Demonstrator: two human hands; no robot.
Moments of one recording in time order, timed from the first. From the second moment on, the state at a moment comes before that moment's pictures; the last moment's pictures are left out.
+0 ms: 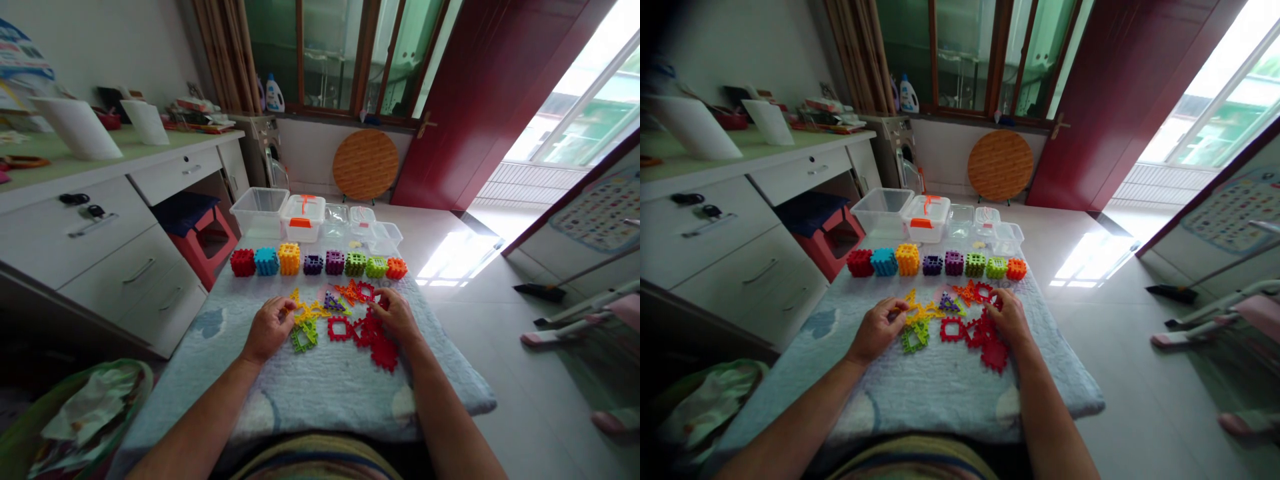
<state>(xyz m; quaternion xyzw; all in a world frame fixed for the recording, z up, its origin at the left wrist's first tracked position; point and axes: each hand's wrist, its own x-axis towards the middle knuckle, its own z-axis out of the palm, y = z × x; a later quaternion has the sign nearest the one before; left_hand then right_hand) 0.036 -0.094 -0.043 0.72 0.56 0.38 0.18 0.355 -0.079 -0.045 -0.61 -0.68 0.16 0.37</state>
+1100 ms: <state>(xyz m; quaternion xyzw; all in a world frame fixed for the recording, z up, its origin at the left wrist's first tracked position) 0.044 -0.104 -0.028 0.77 0.48 0.42 0.07 0.325 -0.079 -0.037 -0.45 -0.56 0.54 0.43</state>
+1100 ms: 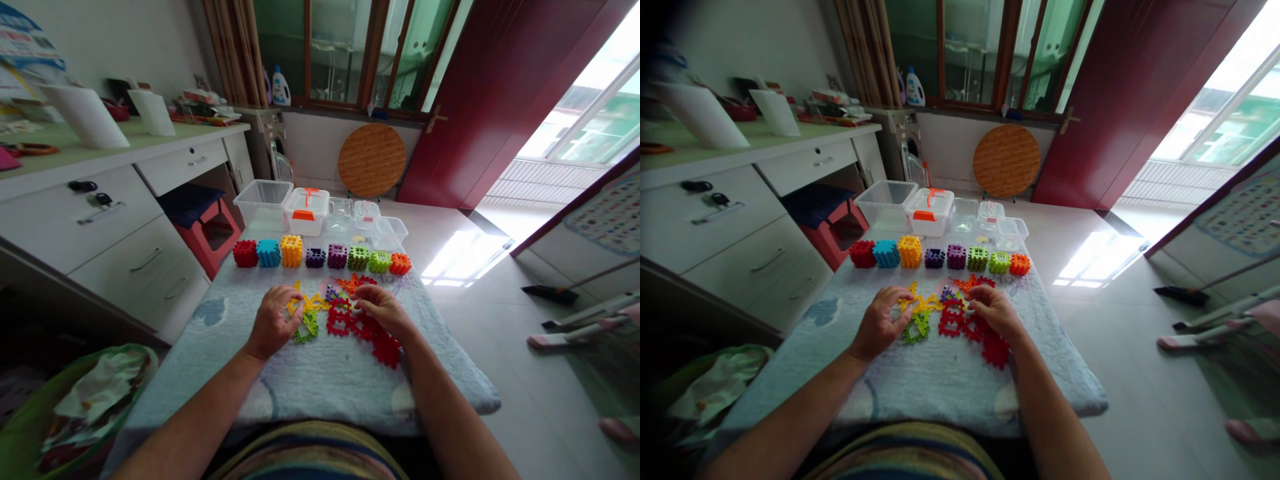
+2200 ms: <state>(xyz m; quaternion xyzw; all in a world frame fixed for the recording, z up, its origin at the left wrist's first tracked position) 0.115 -0.084 -0.002 0.92 0.36 0.08 0.14 0.344 -0.067 -0.043 -0.58 -0.54 0.37 0.47</state>
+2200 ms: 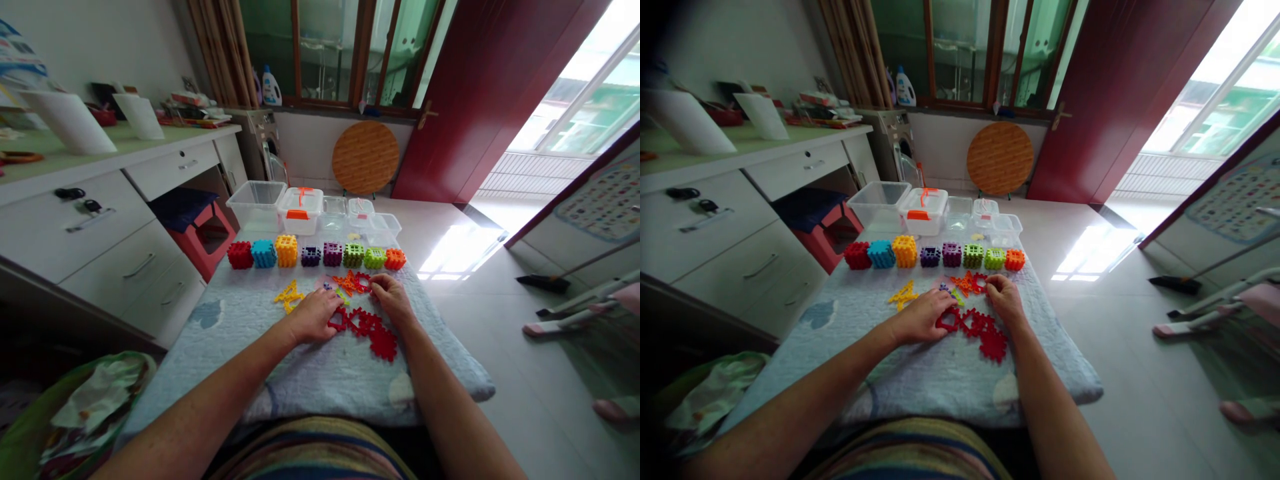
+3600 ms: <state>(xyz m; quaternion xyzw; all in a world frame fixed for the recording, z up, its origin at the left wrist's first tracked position) -0.104 0.059 0.069 0.83 0.56 0.02 0.01 0.349 -0.069 -0.053 -0.60 -0.58 0.31 0.45</state>
